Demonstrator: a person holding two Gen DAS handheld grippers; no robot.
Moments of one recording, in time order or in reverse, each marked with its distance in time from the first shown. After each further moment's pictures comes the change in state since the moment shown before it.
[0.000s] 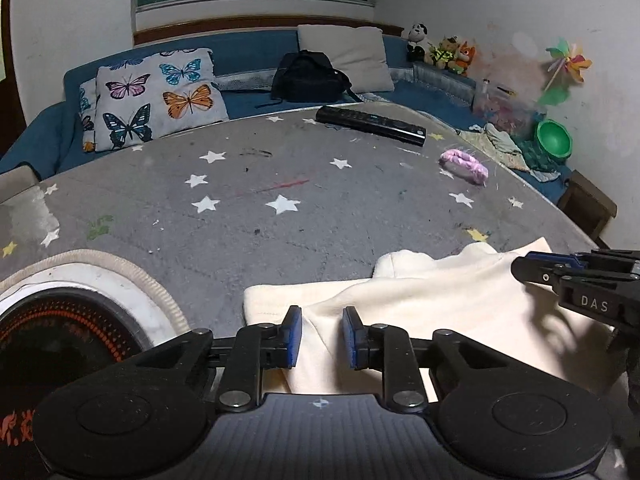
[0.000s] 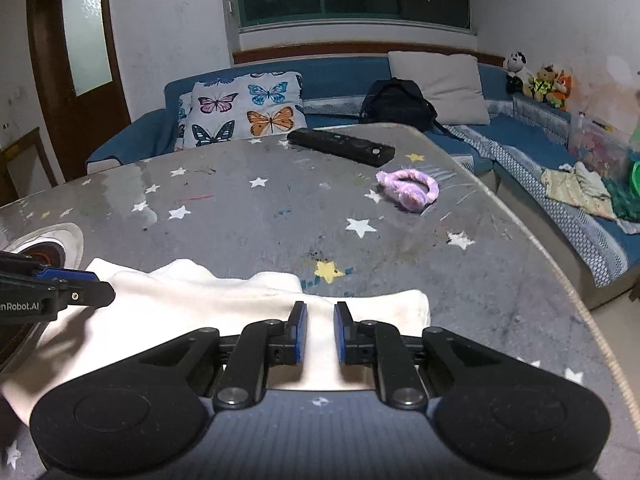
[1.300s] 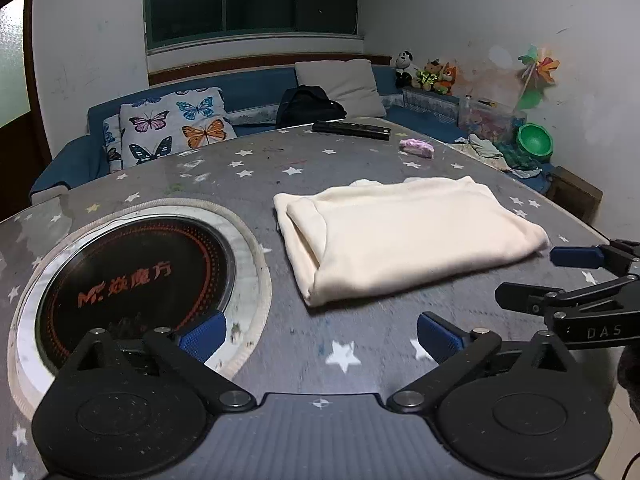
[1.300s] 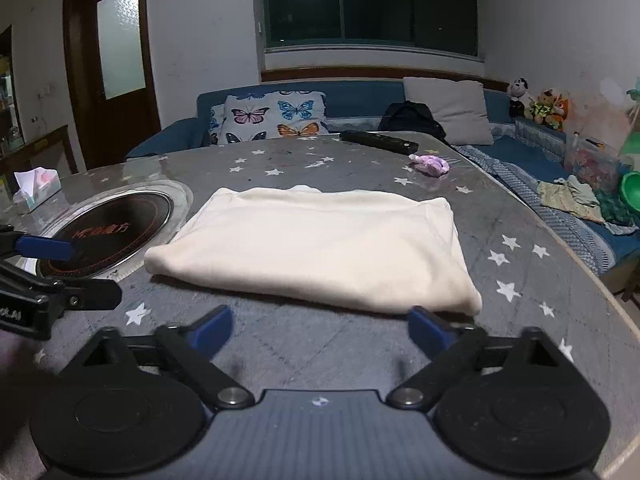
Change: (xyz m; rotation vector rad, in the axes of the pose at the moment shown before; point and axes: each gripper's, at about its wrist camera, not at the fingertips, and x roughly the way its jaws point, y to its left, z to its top) left arm -0.140 -0.016 -0.122 0.071 -0.117 0.039; right arm -0.135 0.074 -0.105 -0.037 -0.075 0.004
